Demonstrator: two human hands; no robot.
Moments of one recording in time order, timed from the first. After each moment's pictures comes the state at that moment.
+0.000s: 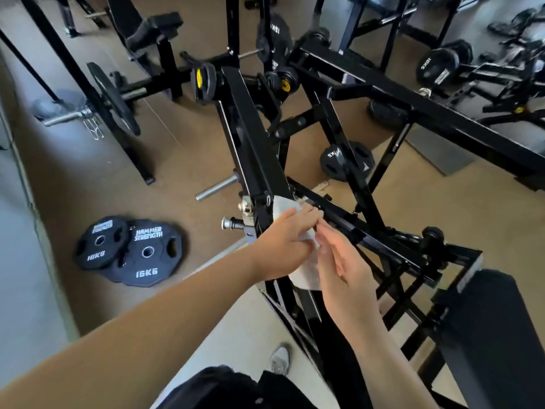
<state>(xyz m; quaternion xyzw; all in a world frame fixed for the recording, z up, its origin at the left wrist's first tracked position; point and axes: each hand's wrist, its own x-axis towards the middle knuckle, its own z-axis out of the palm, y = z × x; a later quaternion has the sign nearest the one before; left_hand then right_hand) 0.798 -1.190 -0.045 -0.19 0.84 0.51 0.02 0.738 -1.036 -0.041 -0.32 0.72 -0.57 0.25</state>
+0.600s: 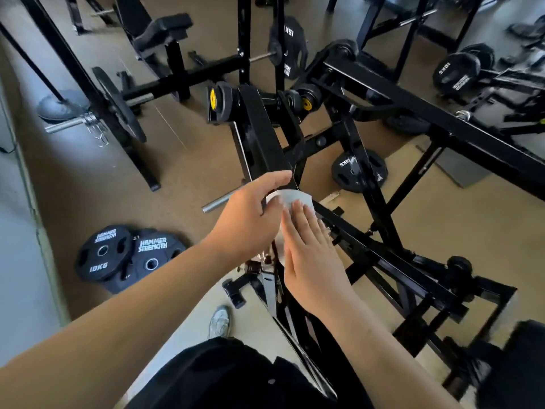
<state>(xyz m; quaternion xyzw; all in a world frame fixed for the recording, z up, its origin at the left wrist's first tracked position) 0.795 -1.316 -0.014 -0.31 0.80 0.48 -0.21 0.699 -1.185 -0.074 -0.57 0.81 -0.11 0.12</state>
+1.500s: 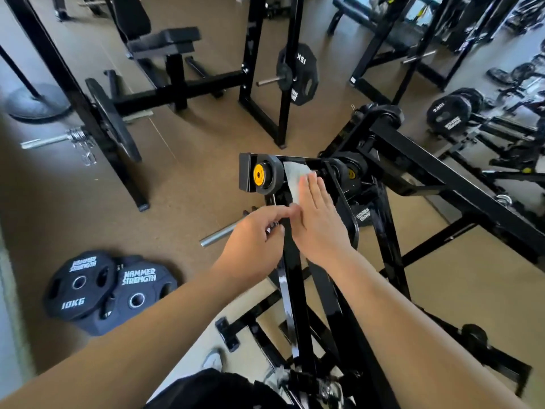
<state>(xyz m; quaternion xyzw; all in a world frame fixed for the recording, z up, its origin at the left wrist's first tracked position) 0.779 -1.508 -0.025 -0.35 0.75 0.53 -0.18 0.620 -1.452 -0.053 -0.50 0.85 -0.12 0.13</state>
